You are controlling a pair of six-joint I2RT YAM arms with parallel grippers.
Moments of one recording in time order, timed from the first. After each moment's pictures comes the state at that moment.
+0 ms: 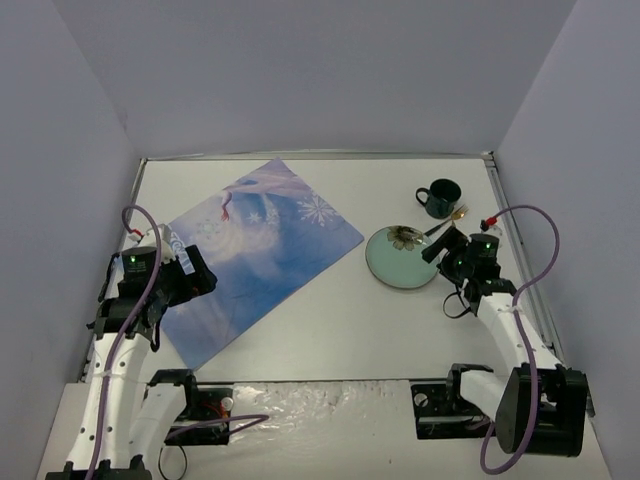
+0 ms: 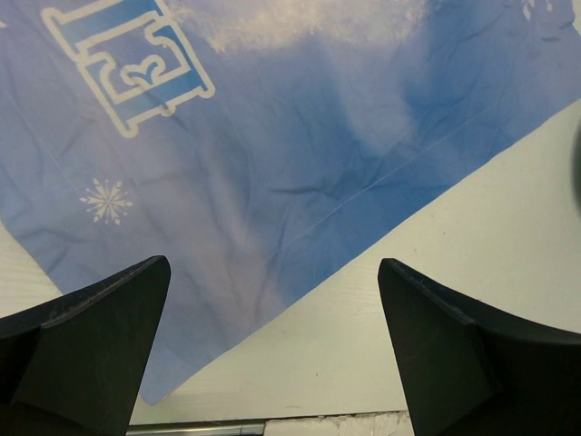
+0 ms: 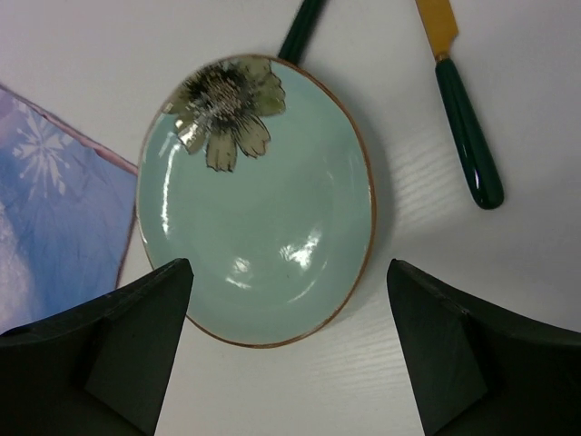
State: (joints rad) left arm 0.03 0.73 0.79 -0.81 0.15 -0.35; right arm -0.07 1.06 0.52 -0.13 -0.08 0.63
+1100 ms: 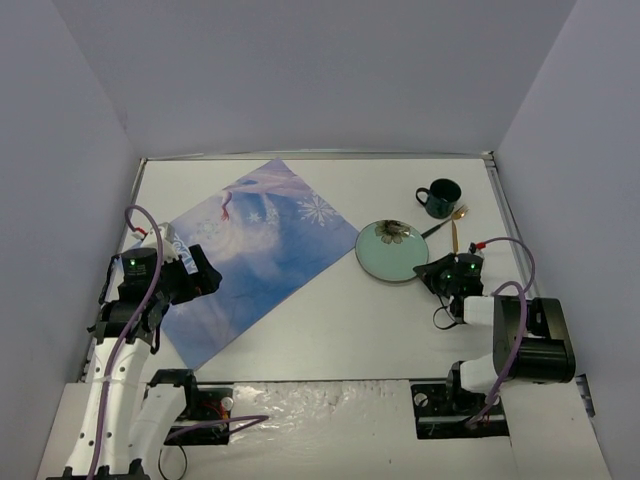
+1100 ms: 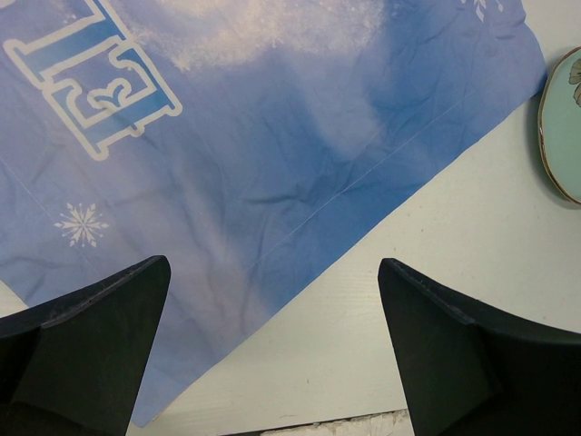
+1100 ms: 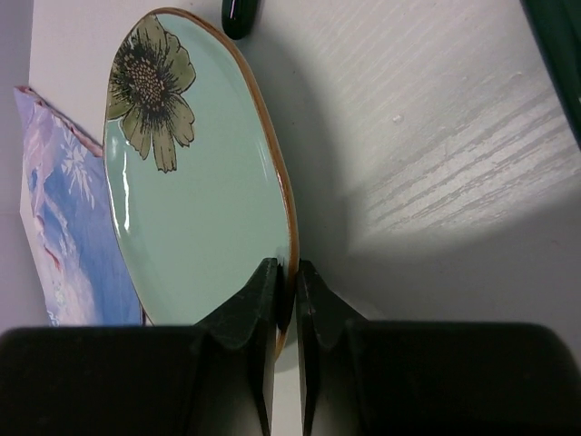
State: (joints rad) left arm 0.02 0.70 0.77 -0.76 0.20 -0.34; right arm -0.08 1.43 0.27 0.53 -0.23 0.90
